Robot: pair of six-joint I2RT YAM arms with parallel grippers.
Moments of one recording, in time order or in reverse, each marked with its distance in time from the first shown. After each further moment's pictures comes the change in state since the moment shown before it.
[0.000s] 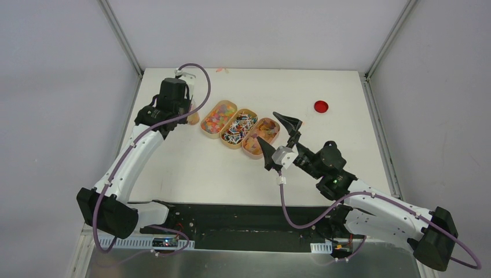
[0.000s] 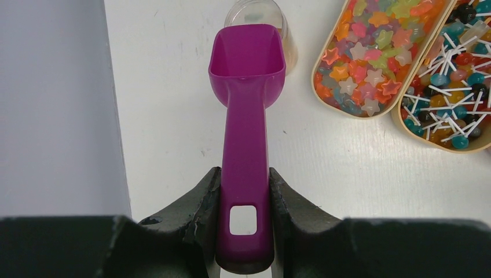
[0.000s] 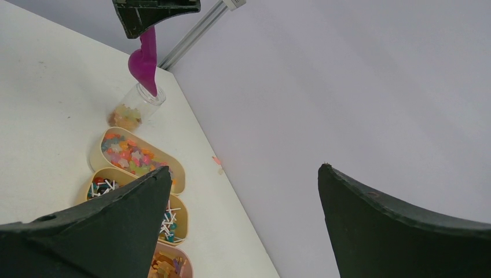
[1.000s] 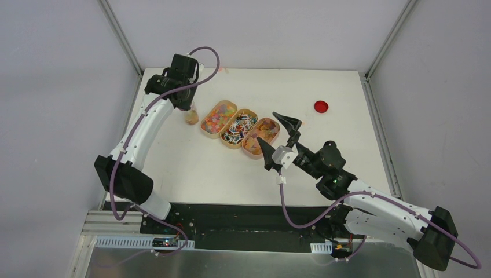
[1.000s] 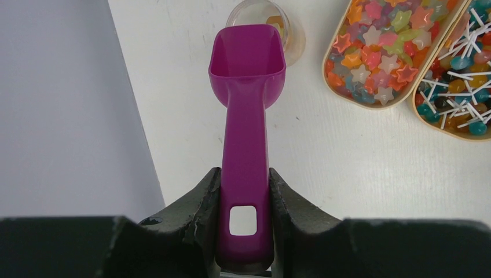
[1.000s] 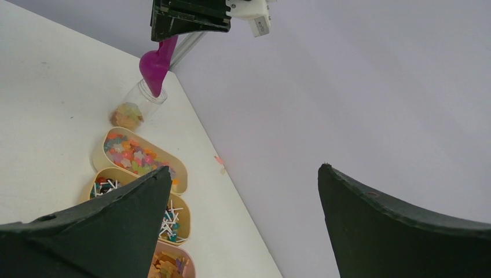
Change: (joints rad) left arm 0.000 0.300 0.409 -0.310 -0.018 0.034; right arm -0.001 0.003 0.000 0.000 -0.005 0.008
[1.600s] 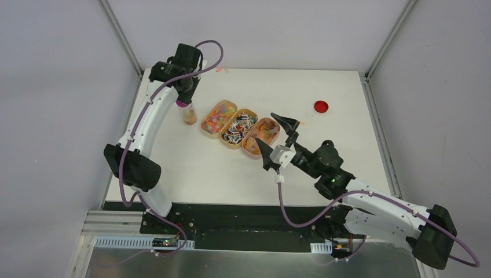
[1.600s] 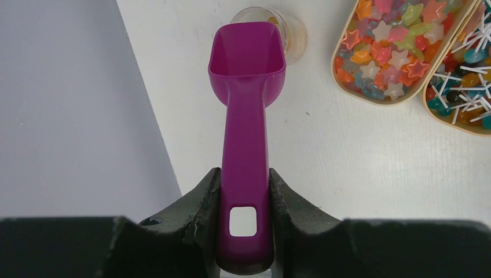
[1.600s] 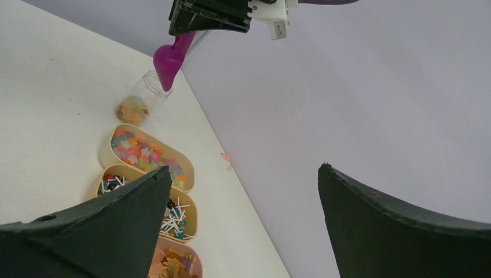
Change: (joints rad) left arm 0.000 0.150 0.228 -0.157 -0.016 0.040; right arm 0.000 0.019 -0.001 0.000 -0.003 0.013
